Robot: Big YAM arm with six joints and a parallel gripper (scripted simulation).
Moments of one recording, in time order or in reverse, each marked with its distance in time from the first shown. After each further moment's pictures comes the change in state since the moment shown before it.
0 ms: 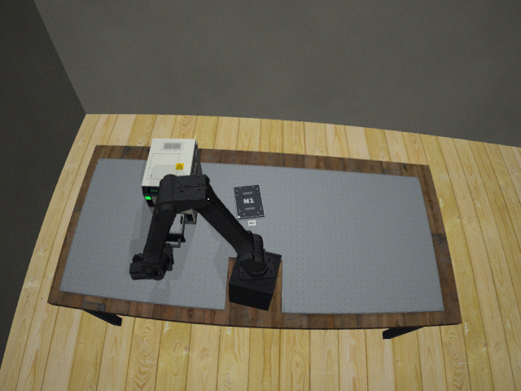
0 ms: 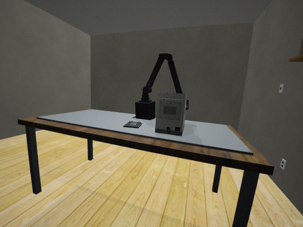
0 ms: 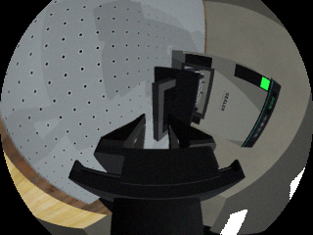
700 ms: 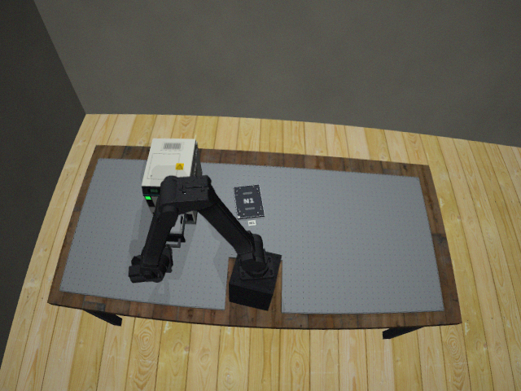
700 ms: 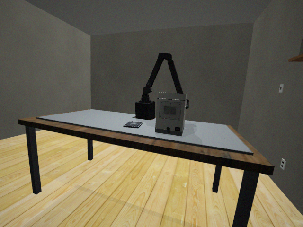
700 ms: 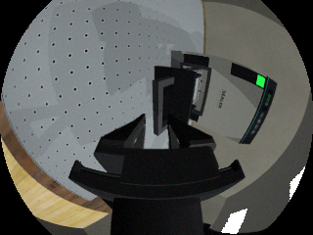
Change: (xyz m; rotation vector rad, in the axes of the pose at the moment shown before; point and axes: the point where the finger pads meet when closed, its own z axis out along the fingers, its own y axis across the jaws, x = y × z) arm 0.000 0.000 -0.013 0.000 -0.001 0.000
